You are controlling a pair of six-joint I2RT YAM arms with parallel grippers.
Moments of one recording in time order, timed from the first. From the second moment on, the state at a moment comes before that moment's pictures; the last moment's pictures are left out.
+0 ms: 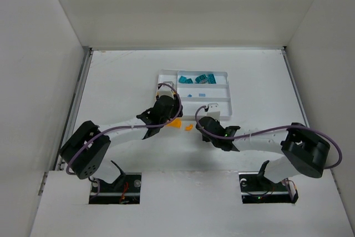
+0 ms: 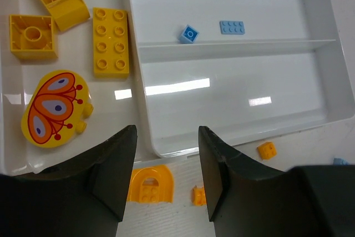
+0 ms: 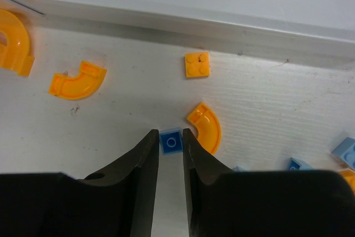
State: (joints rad) left arm -0.77 1.46 0.68 0.26 -0.34 -0.56; right arm 0.99 1.44 0.62 -0.10 0.54 0.70
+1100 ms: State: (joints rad) left arm -1.14 1.37 0.61 0.23 -0.37 -0.58; right arm 0.62 1.54 0.92 0.00 0.47 0.51
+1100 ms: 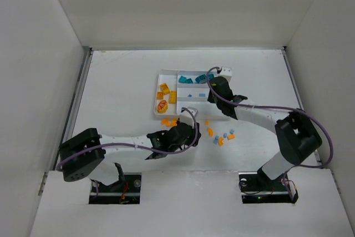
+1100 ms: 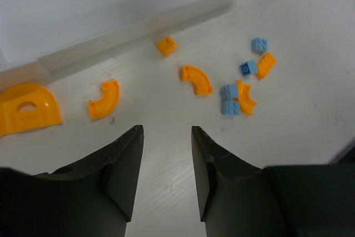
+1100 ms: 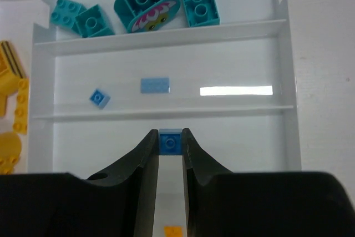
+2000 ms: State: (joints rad) left arm -1.33 1.71 0.74 0.28 -0.35 -0.62; right arm 0.52 1.57 0.86 0.12 0.37 0.53
